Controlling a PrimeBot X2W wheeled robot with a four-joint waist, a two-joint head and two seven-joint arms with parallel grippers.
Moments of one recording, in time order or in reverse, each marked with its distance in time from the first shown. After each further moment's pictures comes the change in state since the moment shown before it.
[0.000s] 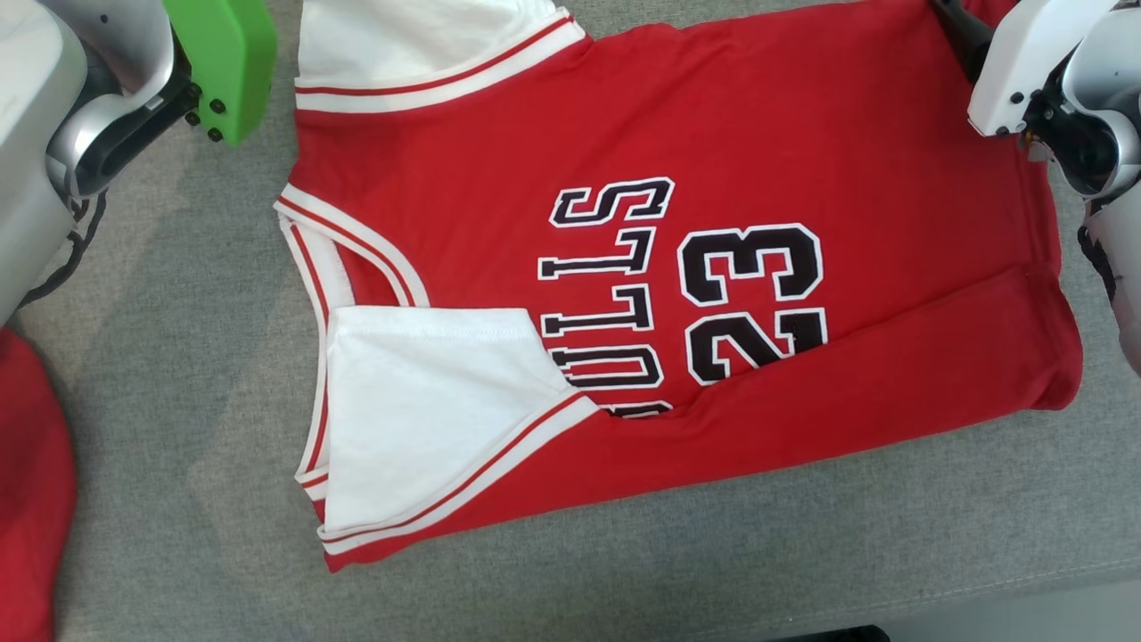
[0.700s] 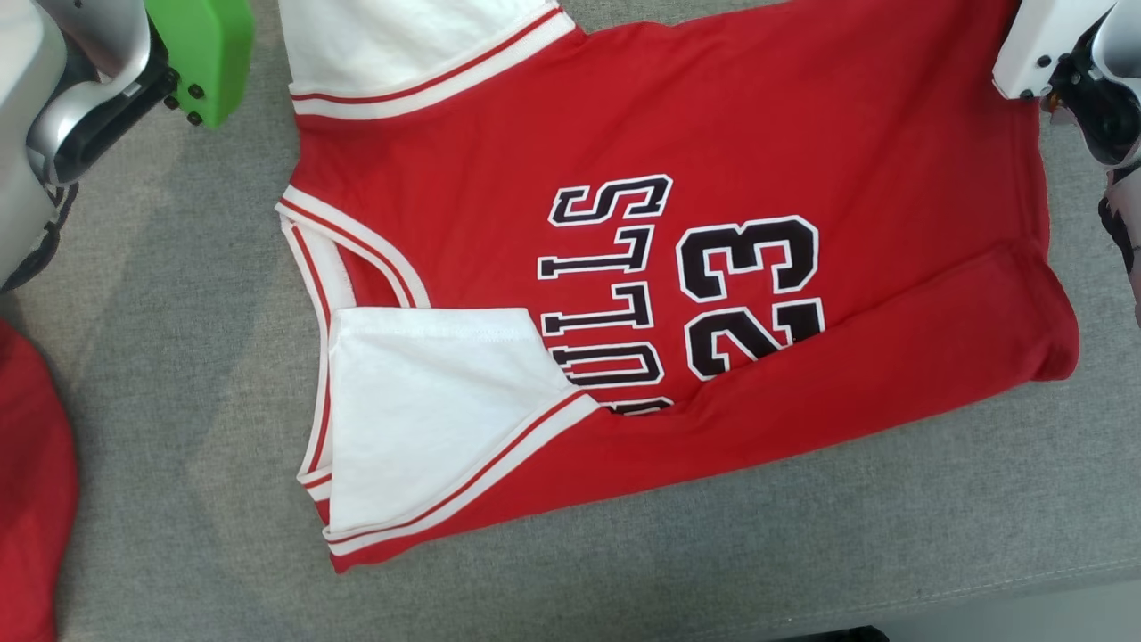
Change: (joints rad) left arm -0.030 0.004 -0.035 0.042 0.004 0.000 -0.068; right arm -0.059 0.002 -0.029 0.061 -0.041 0.000 -0.069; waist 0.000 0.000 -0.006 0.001
